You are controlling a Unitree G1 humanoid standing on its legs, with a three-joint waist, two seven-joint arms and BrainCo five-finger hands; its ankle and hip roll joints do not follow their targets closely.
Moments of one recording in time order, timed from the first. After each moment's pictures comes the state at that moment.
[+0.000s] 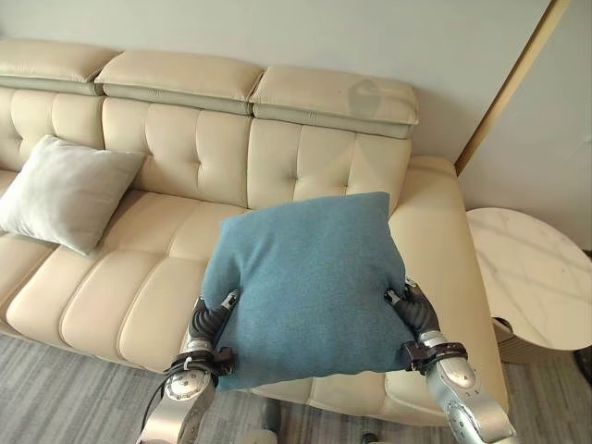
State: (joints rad) left arm 0.20 0.35 -0.15 0.01 -0.33 0.01 0.30; right arm 0.13 -0.31 0.26 -0.05 0.39 -0.03 -0.10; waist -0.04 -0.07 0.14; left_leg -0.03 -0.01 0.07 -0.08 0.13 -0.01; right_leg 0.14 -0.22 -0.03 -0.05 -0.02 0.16
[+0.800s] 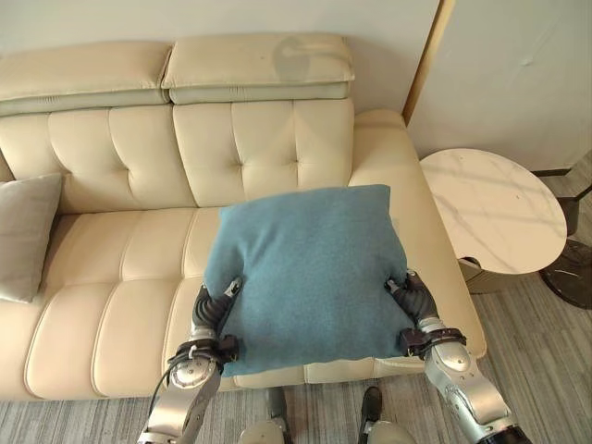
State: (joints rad) left arm -0.03 0.36 -0.19 0.07 -0.29 -0.01 0.38; right arm -0.11 -0.33 0.30 0.08 0.31 -0.02 -0.21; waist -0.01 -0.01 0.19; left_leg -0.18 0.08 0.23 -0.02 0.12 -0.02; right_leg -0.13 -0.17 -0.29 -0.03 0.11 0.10
